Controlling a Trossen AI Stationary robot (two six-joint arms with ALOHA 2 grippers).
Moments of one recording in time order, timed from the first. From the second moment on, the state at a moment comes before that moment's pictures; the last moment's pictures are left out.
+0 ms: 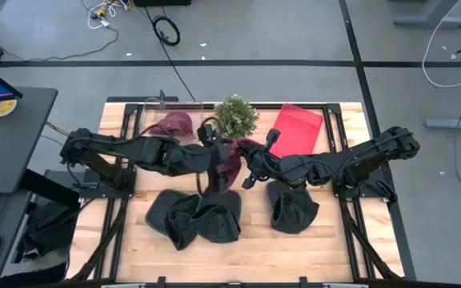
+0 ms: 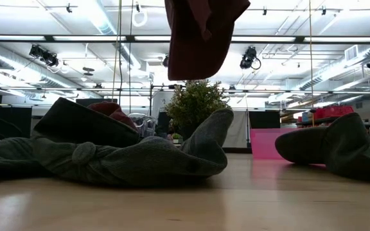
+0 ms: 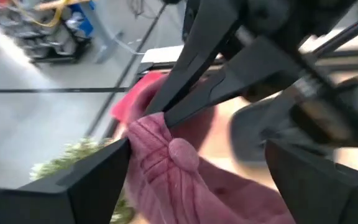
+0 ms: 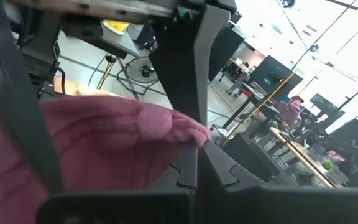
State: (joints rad) left arm -0.21 1.58 1.68 -0.65 -0.58 -0.02; right arm 0.30 1.47 1.23 0.12 0.88 -0.50
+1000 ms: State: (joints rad) left arm -0.21 1.59 1.68 -1.11 -0.89 0.09; right arm 0.37 1.47 1.23 0.04 0.89 -0.37
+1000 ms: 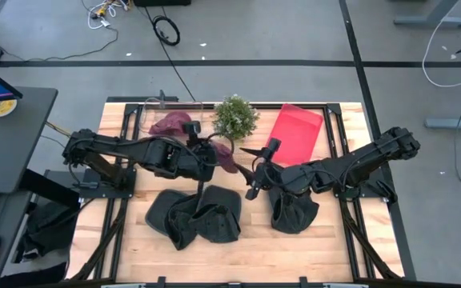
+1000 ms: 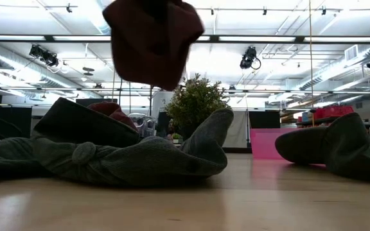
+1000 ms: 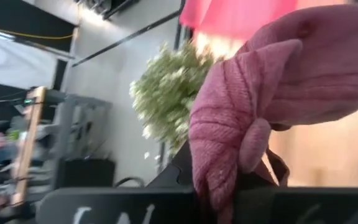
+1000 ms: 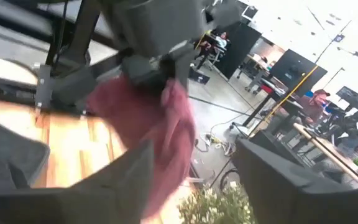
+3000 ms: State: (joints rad) left arm 0.88 1.28 1.26 -0.66 -0.03 0.68; right arm 0.39 1.47 1.23 -0.08 0.87 -0.17
